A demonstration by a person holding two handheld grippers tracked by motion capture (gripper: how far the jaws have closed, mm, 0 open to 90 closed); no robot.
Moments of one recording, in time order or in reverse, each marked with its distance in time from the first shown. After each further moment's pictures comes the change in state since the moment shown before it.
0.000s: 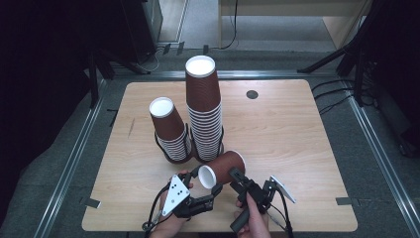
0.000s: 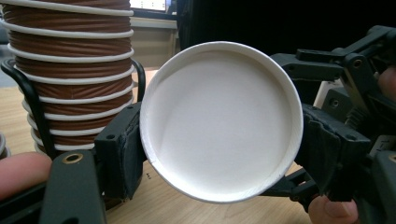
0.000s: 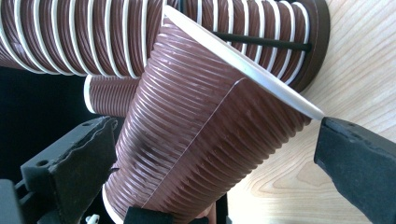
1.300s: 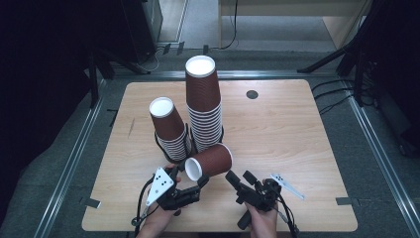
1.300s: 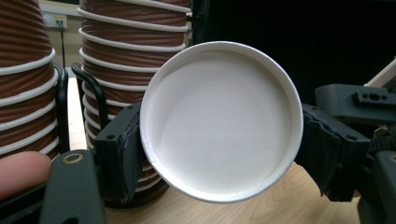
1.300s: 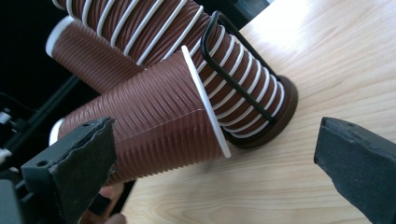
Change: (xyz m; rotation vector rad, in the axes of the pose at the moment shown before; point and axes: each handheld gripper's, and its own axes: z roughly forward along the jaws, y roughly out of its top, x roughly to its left) left arm 0.031 0.012 -0.014 -0.004 0.043 -0.065; right arm 0.014 0.003 -0.005 -0.074 -0.122 -0.607
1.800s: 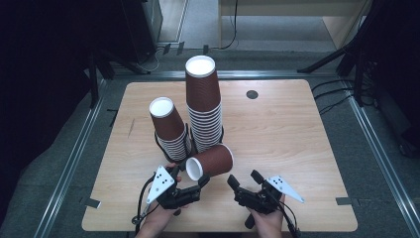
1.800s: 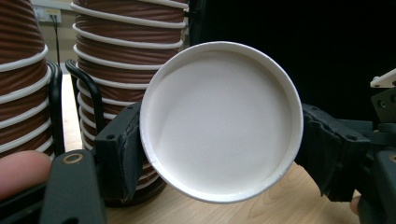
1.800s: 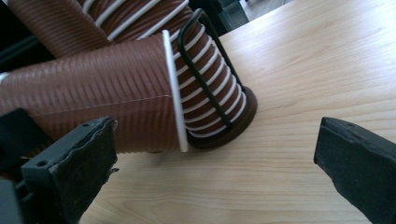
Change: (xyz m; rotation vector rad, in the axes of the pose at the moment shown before) left arm 0.001 0.002 0.002 0.016 -0.016 -0.006; right arm -0.006 -0.004 -0.004 -0.010 -0.108 -0.274
